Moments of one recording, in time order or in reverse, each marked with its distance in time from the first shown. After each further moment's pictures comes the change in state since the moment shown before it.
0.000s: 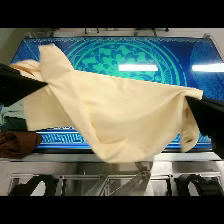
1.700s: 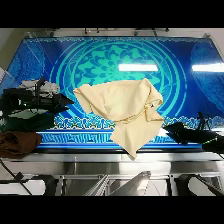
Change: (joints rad) left arm 0.101 -0.765 -0.368 0.037 -0.313 -0.008; right arm -0.452 -0.909 -0.259 -0.505 0.149 0.296
